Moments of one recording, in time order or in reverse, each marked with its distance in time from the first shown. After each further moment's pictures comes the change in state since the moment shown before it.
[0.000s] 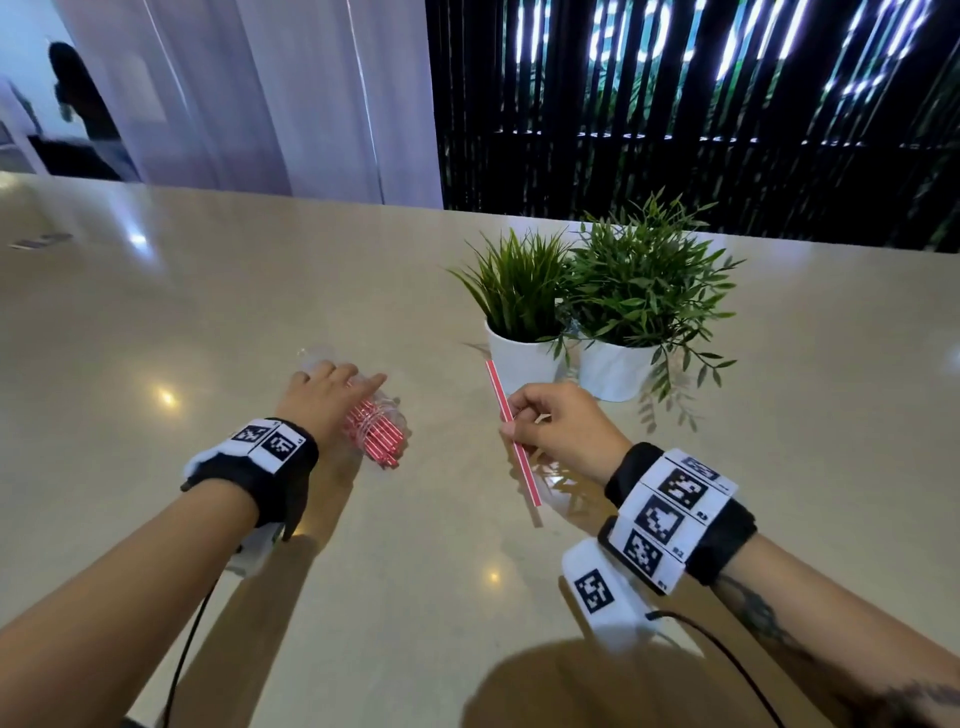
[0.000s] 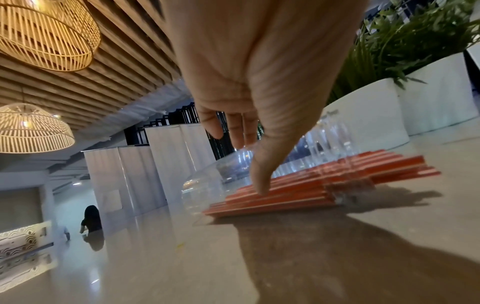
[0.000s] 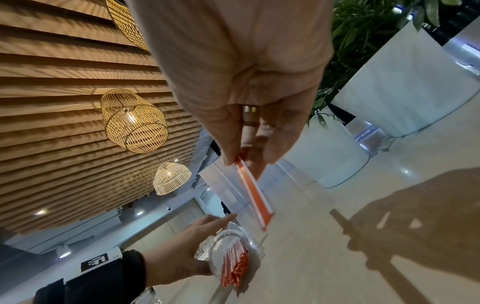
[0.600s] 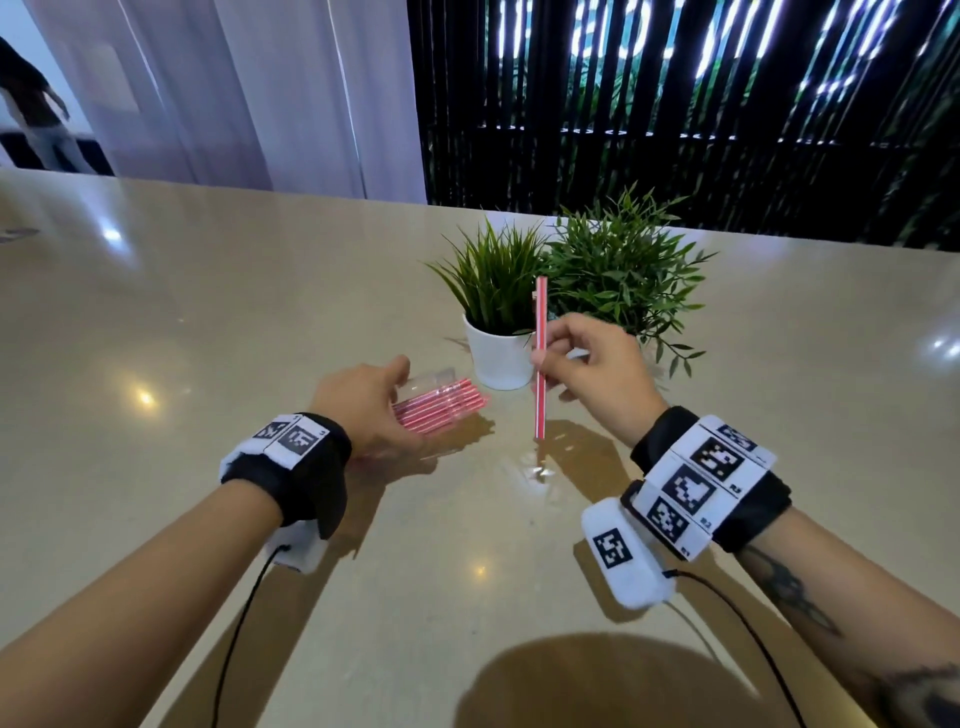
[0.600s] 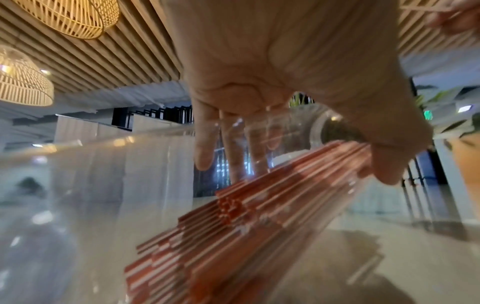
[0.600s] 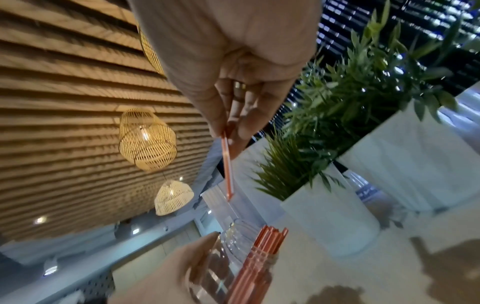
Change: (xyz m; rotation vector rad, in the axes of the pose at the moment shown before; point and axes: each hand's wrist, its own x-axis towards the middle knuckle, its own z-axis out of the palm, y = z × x) left_hand -0.005 0.052 -0.029 -0.496 0.068 0.057; right_hand -0.015 -0.022 -0.045 0.020 0.272 -0.153
